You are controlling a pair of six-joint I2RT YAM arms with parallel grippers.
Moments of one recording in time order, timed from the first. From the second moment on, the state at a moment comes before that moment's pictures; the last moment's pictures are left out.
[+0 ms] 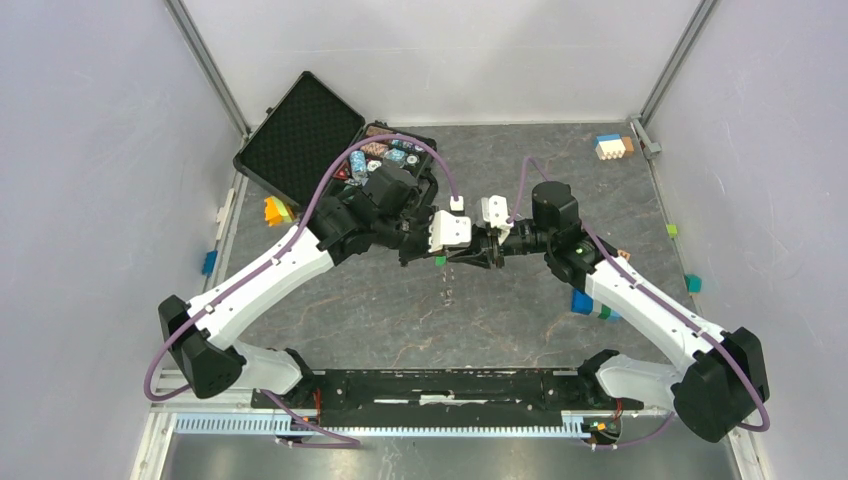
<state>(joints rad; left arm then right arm) -0.83 1.36 1.39 -0.79 0.45 0.69 0.56 1.16 0.85 0.00 -0.99 -0.41</state>
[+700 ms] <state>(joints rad) -0.83 1.37 1.39 -0.79 0.45 0.69 0.56 1.17 0.86 0.01 -0.99 -0.39</state>
